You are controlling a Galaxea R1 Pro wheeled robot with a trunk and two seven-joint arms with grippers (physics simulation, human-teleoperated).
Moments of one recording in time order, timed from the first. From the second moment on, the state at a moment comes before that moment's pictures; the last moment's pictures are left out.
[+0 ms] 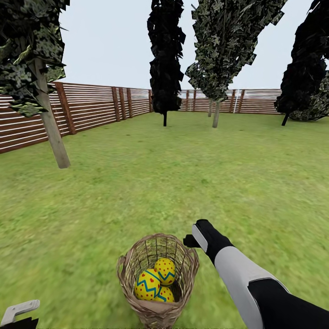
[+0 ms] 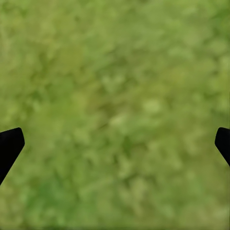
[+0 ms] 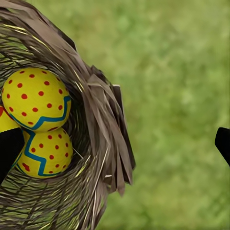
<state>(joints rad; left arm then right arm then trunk) -0.07 0.39 0.17 -0.96 0.31 0.48 0.07 -0.92 0.17 0.07 -0.39 -0.20 0.77 -0.32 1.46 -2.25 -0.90</state>
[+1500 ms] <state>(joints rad) -0.07 0.42 0.27 -1.08 0.30 0.59 0.07 -0.98 0.17 0.08 -0.40 -0.20 0.78 -0.31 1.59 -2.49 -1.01</state>
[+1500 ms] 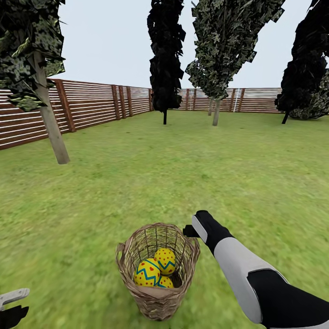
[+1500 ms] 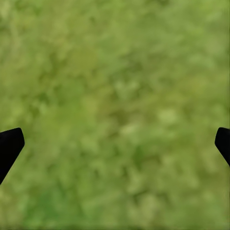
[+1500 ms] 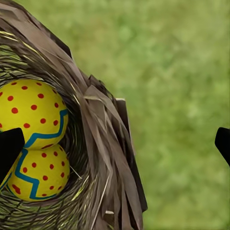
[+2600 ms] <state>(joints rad) -0.07 0.42 0.27 -1.08 0.30 0.59 0.07 -0.98 0.17 0.08 -0.40 -0.20 0.78 -0.31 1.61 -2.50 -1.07</state>
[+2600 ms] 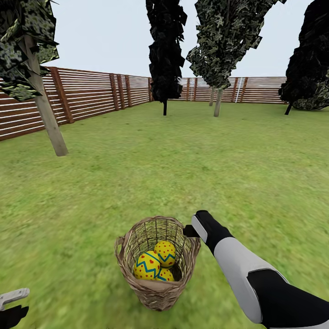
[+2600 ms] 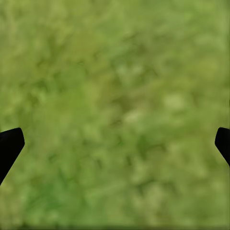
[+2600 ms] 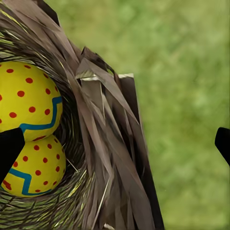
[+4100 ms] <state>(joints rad) -0.07 0.42 0.27 -1.08 0.30 0.59 0.07 -0.98 0.17 0.08 -0.39 -0.20 0.78 -0.31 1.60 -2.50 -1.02</state>
